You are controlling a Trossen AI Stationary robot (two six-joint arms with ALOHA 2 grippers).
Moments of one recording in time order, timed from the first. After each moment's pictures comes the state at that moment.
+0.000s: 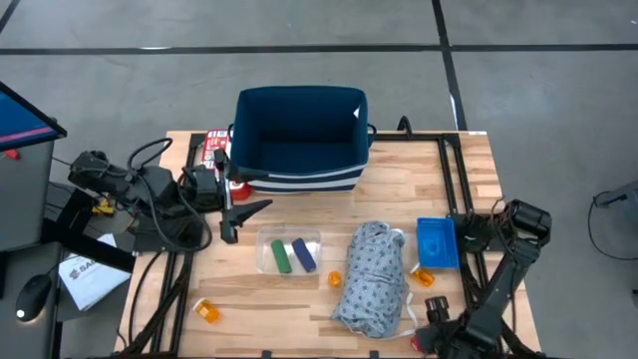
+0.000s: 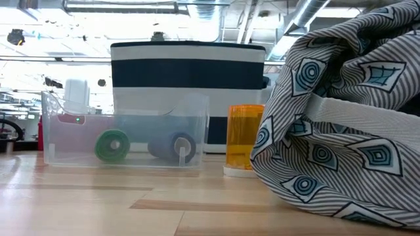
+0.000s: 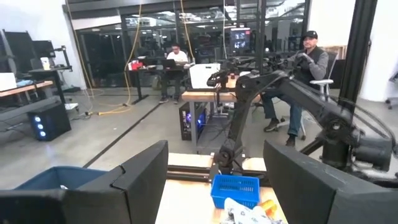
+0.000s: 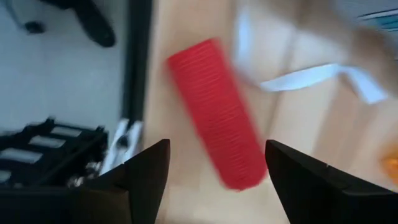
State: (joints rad) left arm -0.44 1.03 1.24 -0.16 -0.66 0.08; right arm 1.13 1.81 1.28 -0.93 0.04 0.92
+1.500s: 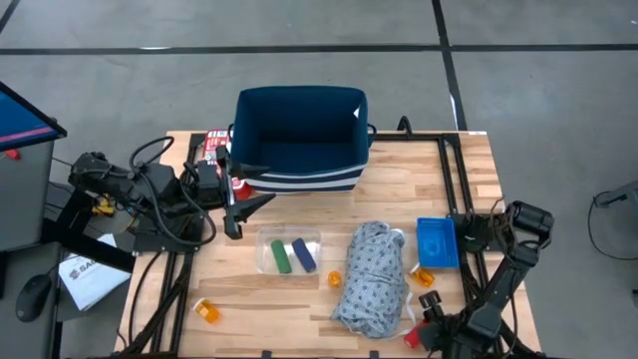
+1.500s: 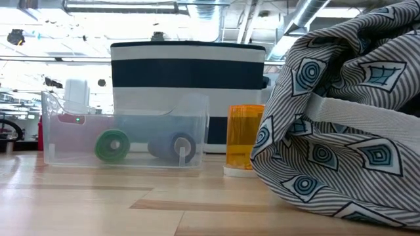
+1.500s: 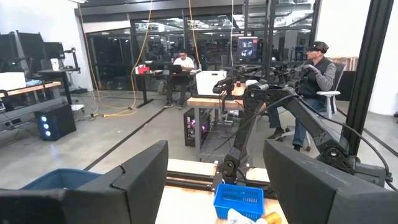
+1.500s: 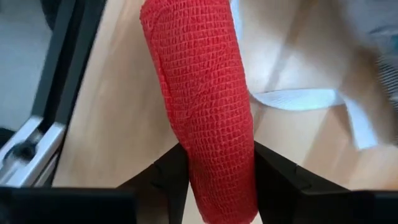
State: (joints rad) left arm -0.41 1.04 1.24 -0.10 -0.66 0.07; right arm 1.15 1.81 1.09 -0.76 0.21 0.77
